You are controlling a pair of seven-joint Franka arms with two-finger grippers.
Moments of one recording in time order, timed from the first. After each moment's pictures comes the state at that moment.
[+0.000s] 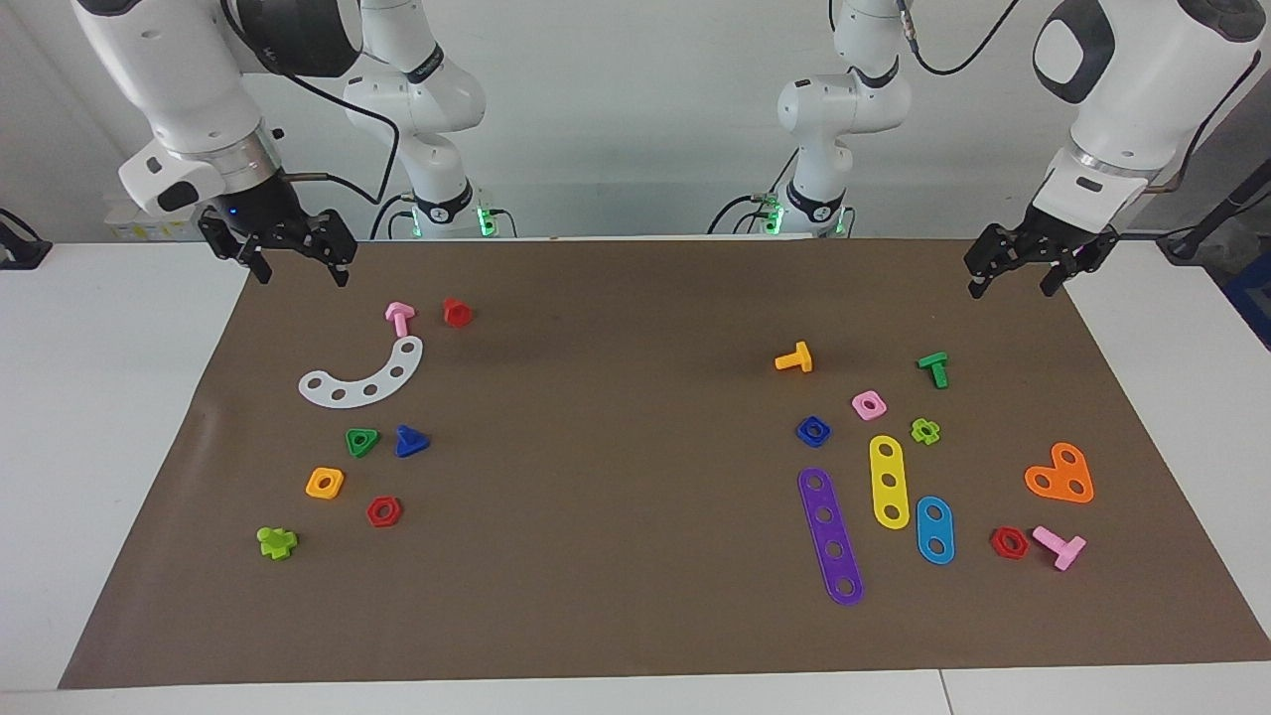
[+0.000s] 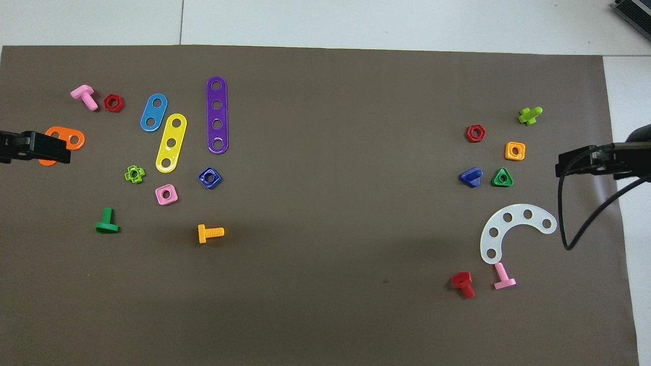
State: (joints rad) left arm 0.01 0.01 -0.01 -1.61 0.01 1.65 0.06; right arm 0.06 -0.03 -0.07 -1.66 -0.02 1.64 0.04
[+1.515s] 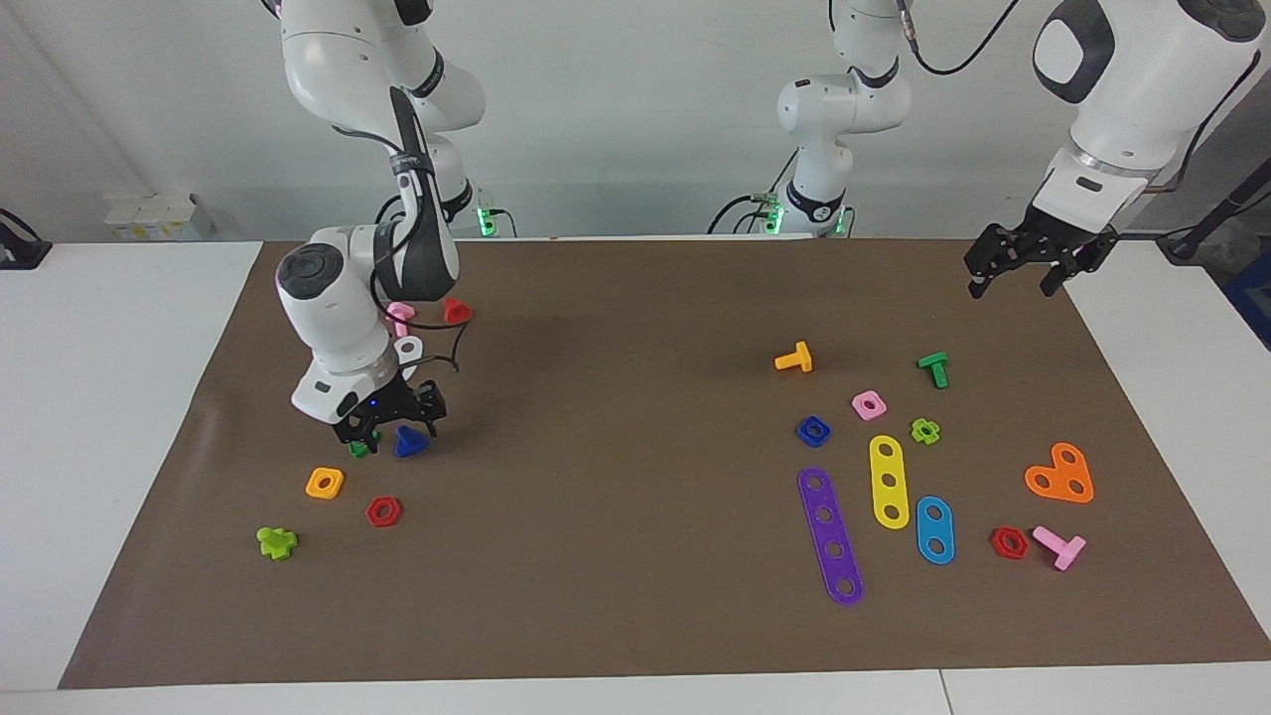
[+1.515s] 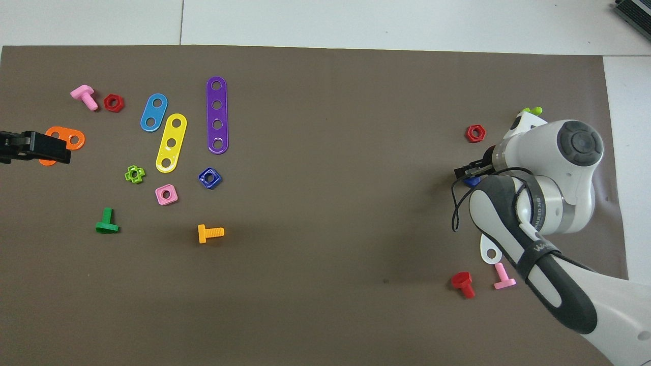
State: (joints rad) left arm 0.01 0.01 -0.01 -1.61 0.01 1.65 0.06; right arm 0.12 0.26 -0.07 -2.06 0.04 2.41 -0.27
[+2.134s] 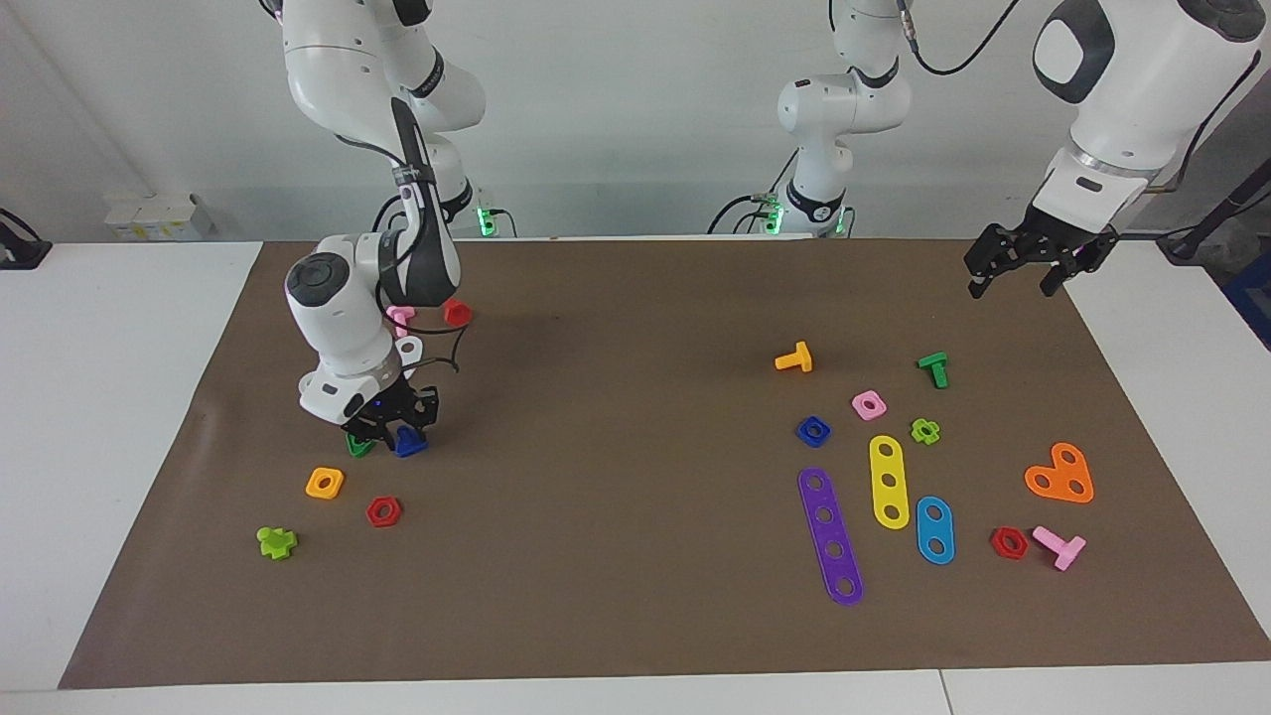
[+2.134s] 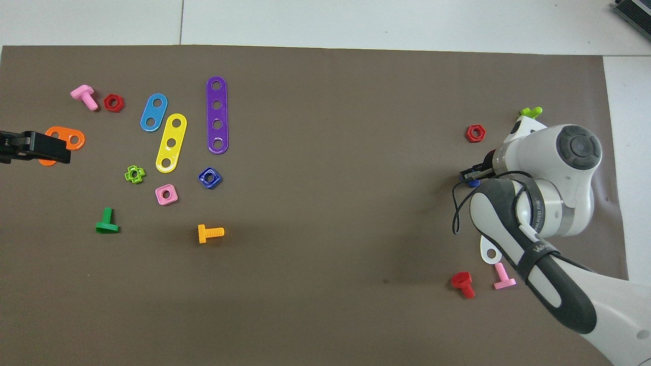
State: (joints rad) left arm 0.01 0.01 -0.01 -1.61 0.01 1.65 0.06; right arm 0.11 0.26 -0.07 -2.07 0.04 2.41 -0.27
